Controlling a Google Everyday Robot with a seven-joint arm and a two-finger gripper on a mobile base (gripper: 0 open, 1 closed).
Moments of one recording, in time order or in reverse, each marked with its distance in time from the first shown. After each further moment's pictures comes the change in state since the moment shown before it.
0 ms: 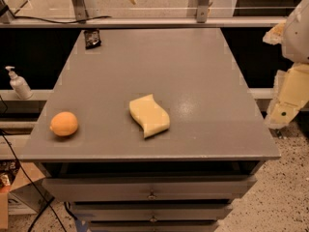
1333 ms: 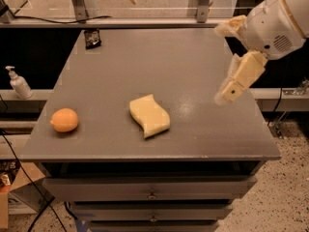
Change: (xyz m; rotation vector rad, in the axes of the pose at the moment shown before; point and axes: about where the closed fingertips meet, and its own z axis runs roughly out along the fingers) arm -0.089 -0.029 0.031 -0.094 -0.500 -0.060
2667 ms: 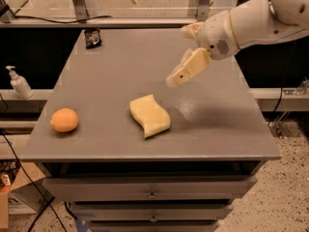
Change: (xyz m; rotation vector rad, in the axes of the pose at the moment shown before) arm -0.041 -0.062 0.090 -0.009 -0.277 0.103
